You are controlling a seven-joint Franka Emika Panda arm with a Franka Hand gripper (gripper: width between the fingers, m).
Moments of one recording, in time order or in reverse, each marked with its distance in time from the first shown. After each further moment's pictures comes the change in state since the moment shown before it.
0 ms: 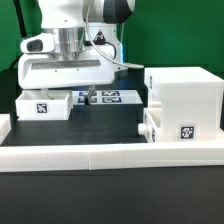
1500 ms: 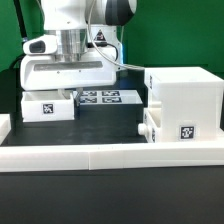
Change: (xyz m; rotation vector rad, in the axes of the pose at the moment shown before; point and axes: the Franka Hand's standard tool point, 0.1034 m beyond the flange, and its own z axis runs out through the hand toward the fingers) arm 0.007 -0.013 -0.005 -0.003 0.012 -0.068
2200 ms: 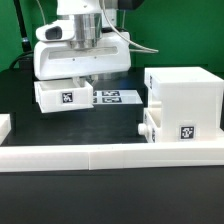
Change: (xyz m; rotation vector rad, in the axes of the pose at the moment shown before) arm 0.013 -0.022 -0.022 0.022 -0.023 -0.124
